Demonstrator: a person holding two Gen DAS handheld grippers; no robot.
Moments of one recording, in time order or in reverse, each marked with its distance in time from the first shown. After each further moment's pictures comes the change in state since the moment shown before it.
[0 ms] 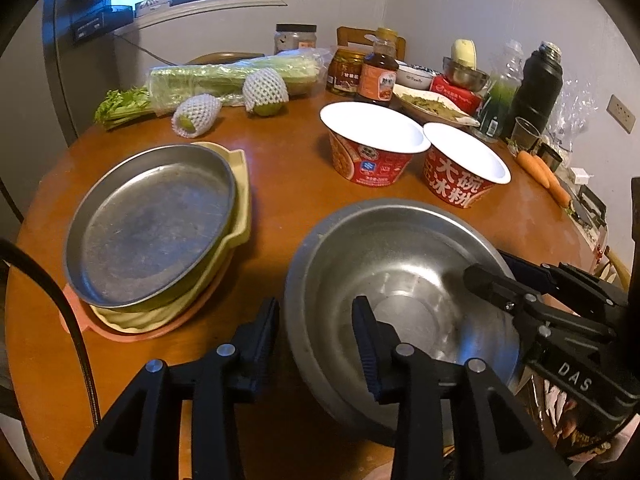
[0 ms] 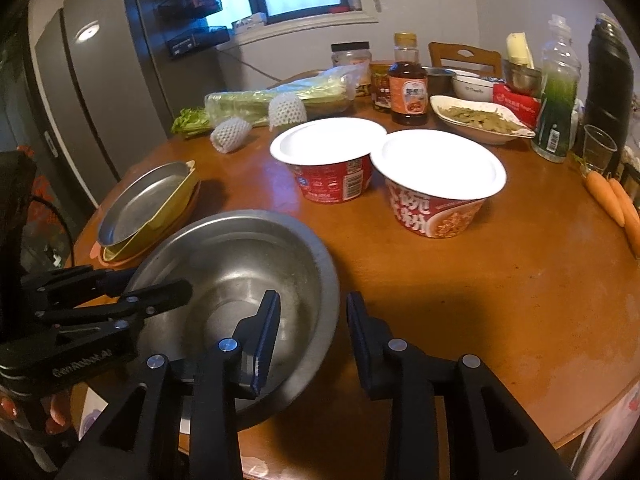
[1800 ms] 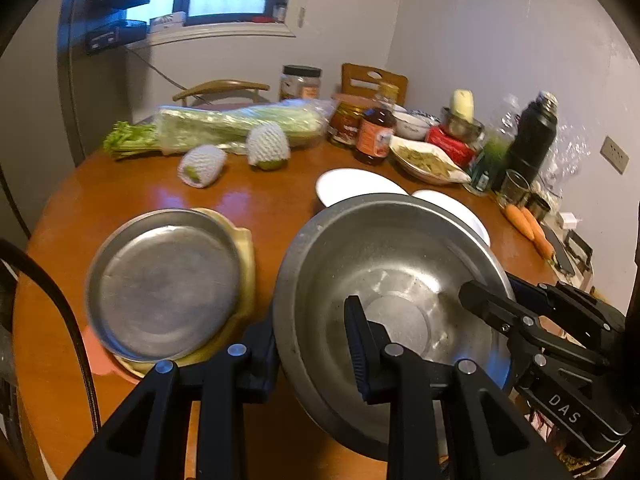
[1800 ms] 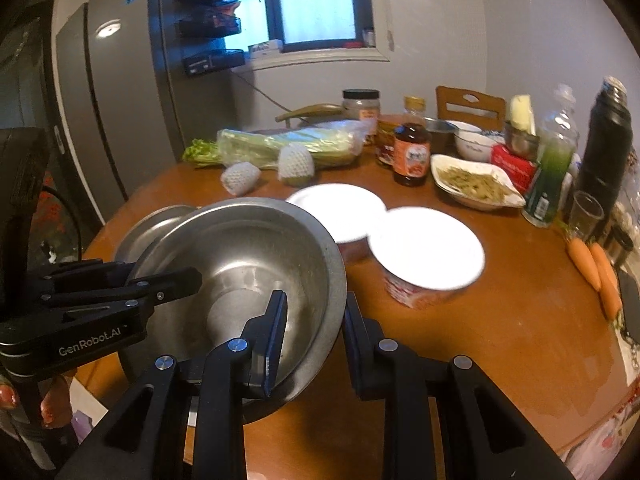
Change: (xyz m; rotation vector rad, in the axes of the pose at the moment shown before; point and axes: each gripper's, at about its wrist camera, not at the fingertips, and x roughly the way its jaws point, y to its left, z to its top) left arm -0.035 0.002 0.035 -0.061 -0.116 -0.030; right arm -0.035 0.017 0.038 -0.101 -0.106 -0.019
